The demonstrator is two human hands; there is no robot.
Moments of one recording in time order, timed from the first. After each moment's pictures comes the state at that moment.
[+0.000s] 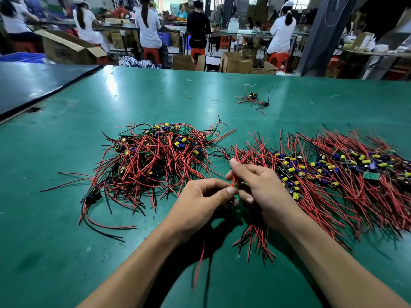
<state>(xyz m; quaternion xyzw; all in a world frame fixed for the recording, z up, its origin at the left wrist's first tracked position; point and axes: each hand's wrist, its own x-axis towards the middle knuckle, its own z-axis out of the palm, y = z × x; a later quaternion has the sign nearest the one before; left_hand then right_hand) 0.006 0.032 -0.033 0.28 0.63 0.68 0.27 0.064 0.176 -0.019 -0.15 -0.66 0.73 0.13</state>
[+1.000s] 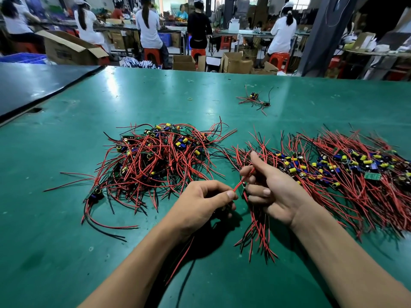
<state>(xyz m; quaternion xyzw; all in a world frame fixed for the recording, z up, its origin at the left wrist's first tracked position) 0.003 0.030 -0.033 0.28 0.63 0.66 0.30 0.065 0.200 -0.010 -0.22 -0.49 0.84 0.04</state>
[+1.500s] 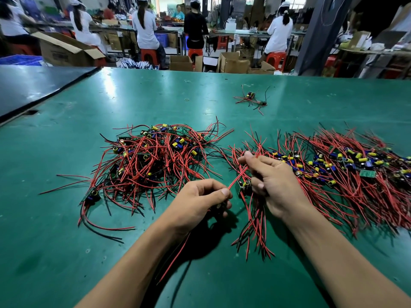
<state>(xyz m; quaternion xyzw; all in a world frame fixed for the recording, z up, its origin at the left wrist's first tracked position) 0.000 0.030 -0.034 0.26 0.59 0.68 0.34 0.063 0.197 -0.016 -0.18 -0.60 0.75 0.21</state>
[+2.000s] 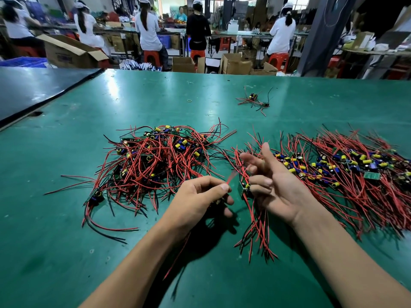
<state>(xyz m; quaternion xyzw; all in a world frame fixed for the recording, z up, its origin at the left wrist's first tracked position) 0.002 0.027 -0.024 0.21 0.60 0.71 0.32 0.063 0.199 -0.006 -0.19 -0.39 0.90 0.08</state>
